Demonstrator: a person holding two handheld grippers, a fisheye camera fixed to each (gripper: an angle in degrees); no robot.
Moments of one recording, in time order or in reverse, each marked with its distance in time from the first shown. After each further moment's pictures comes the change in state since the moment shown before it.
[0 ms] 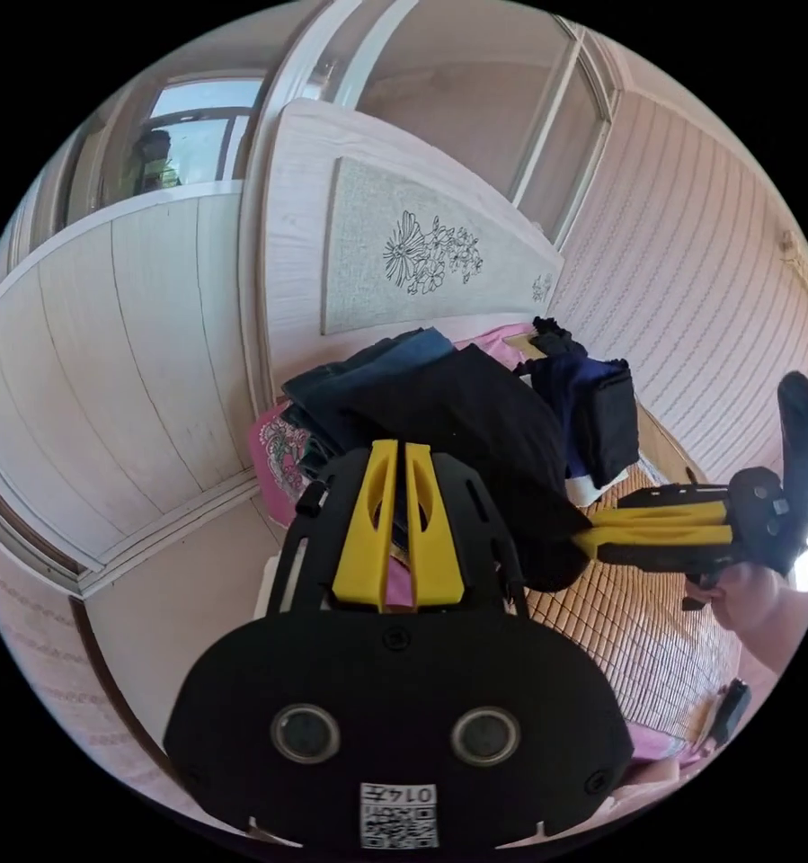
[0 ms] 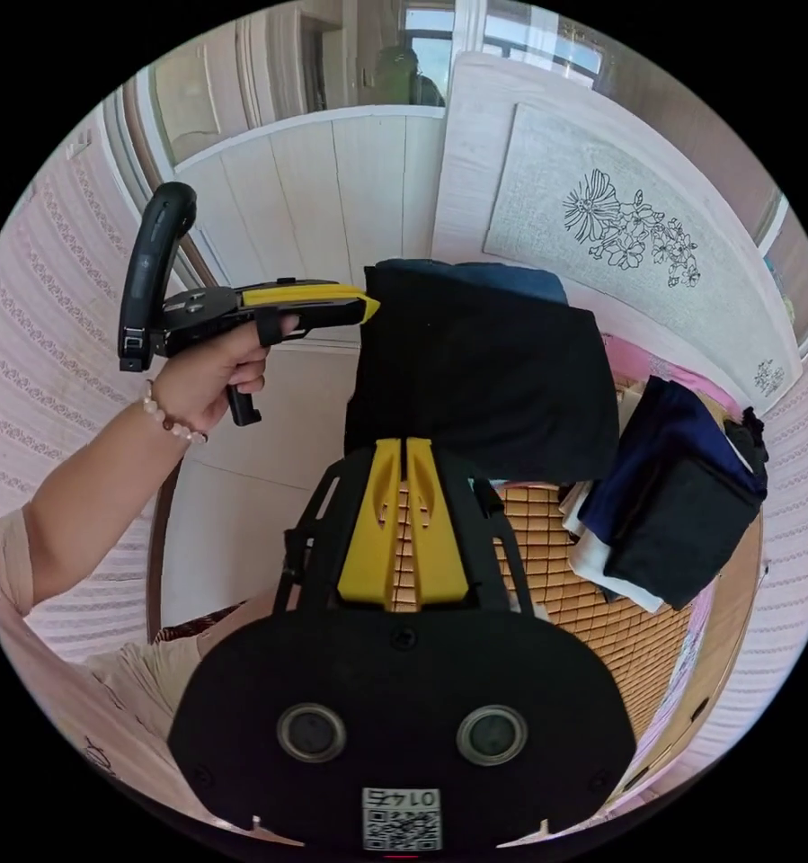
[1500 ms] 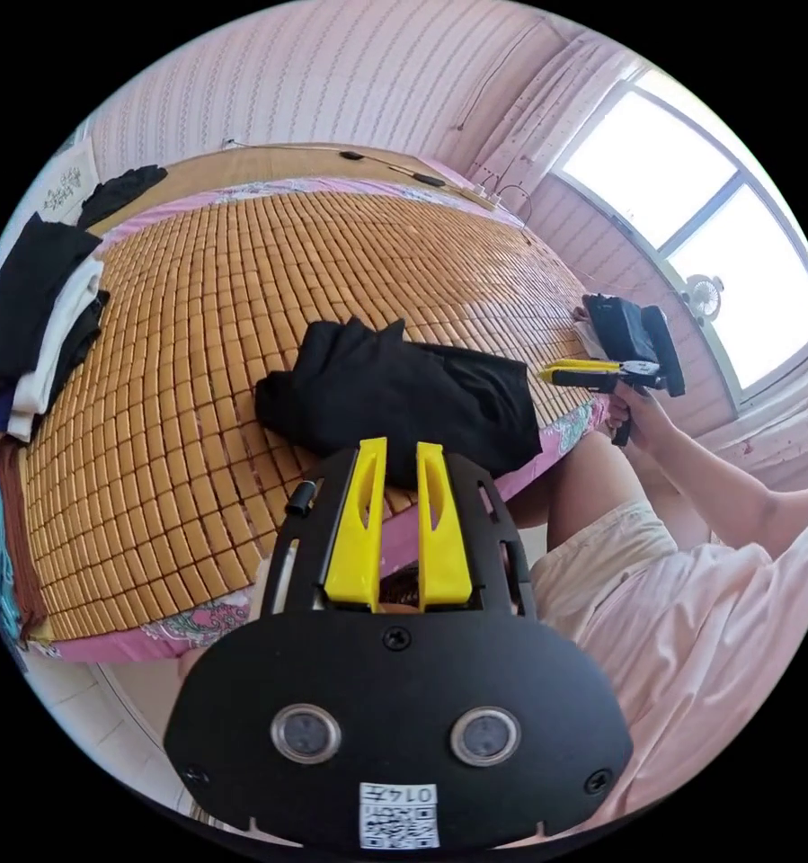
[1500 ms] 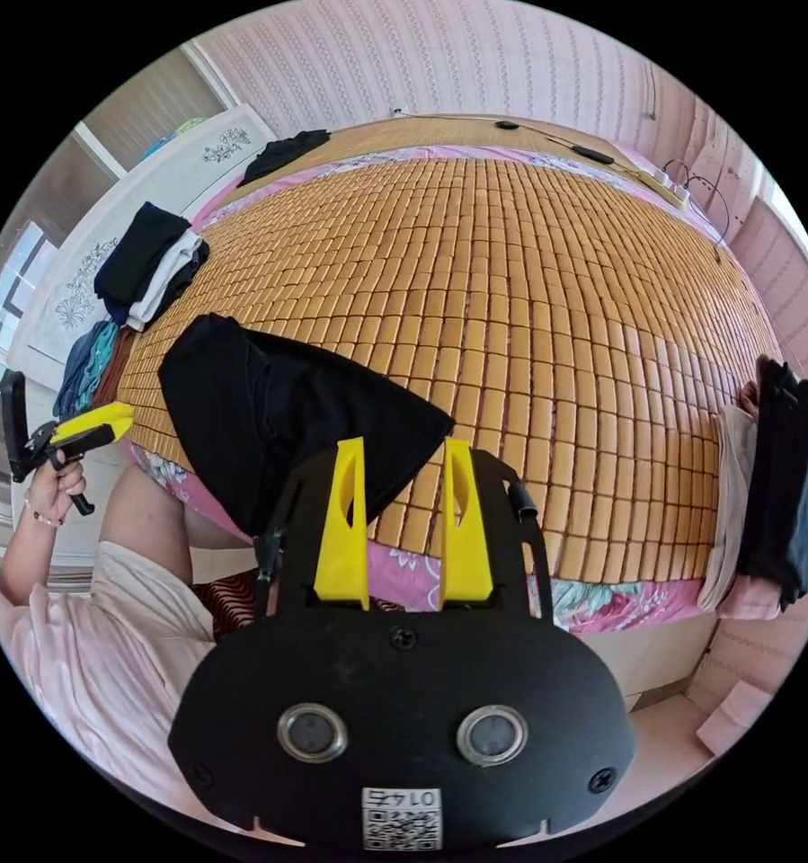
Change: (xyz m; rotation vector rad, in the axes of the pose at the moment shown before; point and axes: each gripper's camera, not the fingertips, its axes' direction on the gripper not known) left arm 0.538 0.230 -0.035 -0.629 0.683 0.926; right arm 0.032 0.734 -0.139 0.047 0.244 1.405
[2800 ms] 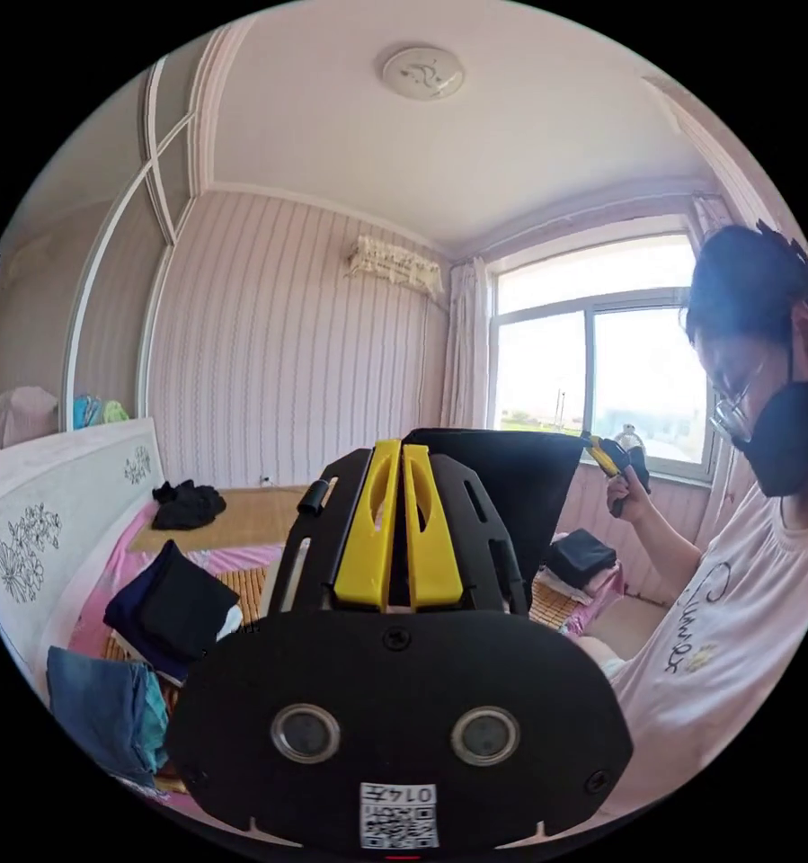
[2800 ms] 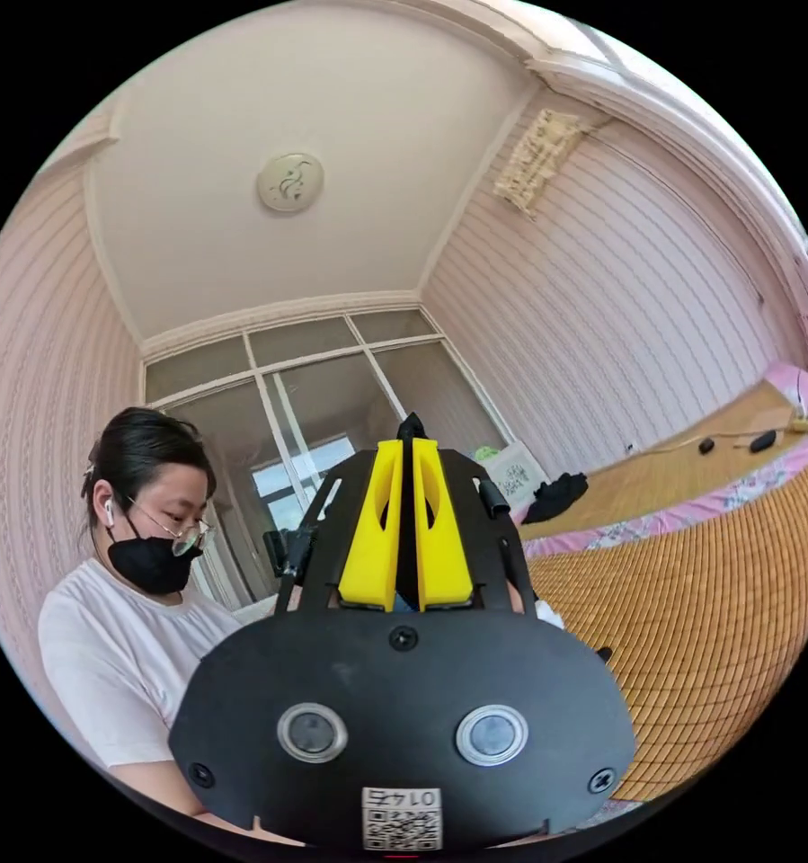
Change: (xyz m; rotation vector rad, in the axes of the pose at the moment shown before) left arm 0.064 0.130 -0.392 1.023 -0.094 0.273; right arm 0.177 0.205 -0.359 1.058 -0.949 -0.235
